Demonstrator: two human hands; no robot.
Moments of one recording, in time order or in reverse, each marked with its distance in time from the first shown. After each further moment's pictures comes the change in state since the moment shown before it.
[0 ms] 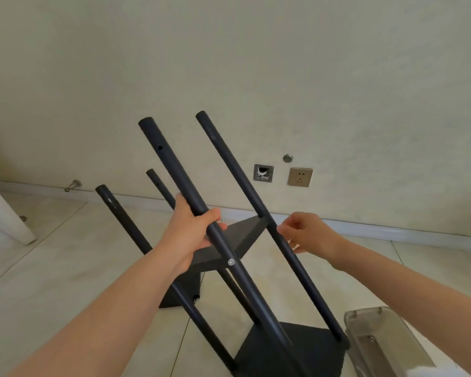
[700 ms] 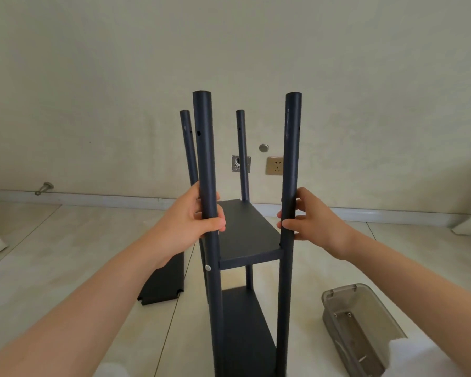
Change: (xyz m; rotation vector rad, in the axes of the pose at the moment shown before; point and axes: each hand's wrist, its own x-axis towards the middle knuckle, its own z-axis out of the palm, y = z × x) left_hand -0.018 0.007 0.028 0.446 -0.378 0.174; right_hand -0.034 0.024 -0.039 0.150 0.081 -0.083
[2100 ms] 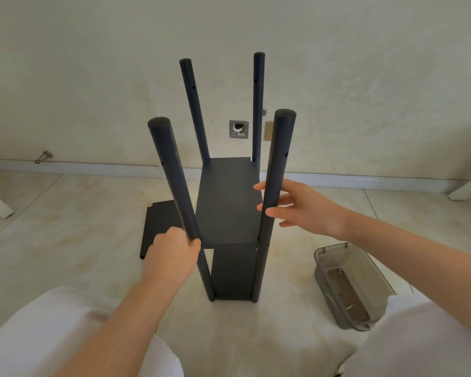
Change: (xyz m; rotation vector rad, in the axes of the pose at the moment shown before) left_hand -0.075 -0.085 0.059 0.695 0.318 -0.381; right_hand -0.056 0.015 0.016 -0.162 -0.246 -0.117
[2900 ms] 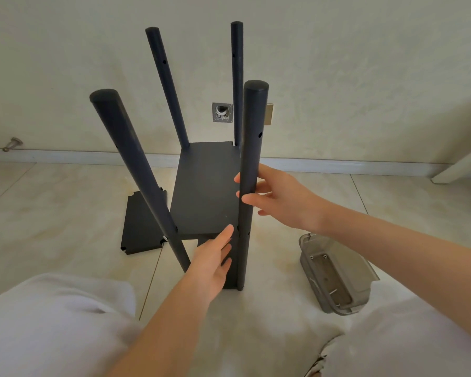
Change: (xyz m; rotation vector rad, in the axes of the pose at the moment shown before) left_hand -0.006 0.053 0.104 -1.405 -0.421 -0.620; right_hand 0.002 0.007 0.007 -0.011 0.046 -0.069
